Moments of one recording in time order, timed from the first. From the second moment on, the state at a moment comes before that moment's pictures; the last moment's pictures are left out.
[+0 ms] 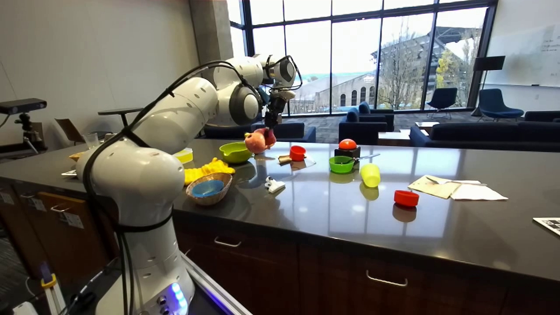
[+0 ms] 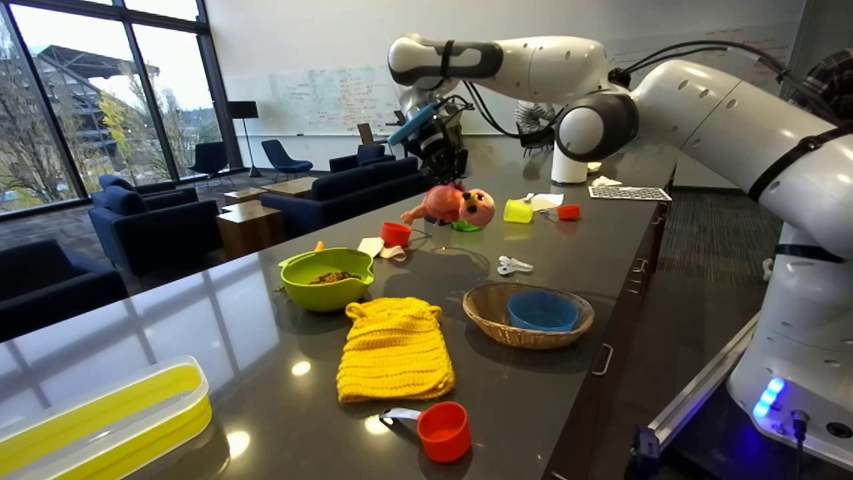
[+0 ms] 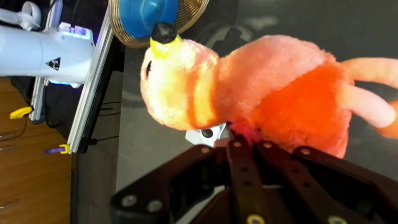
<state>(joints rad) 0.22 1.02 -0.04 -0.42 0.18 0.88 1.44</state>
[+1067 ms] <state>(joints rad) 0.13 1.02 0.10 -0.39 0.32 1.03 1.58</state>
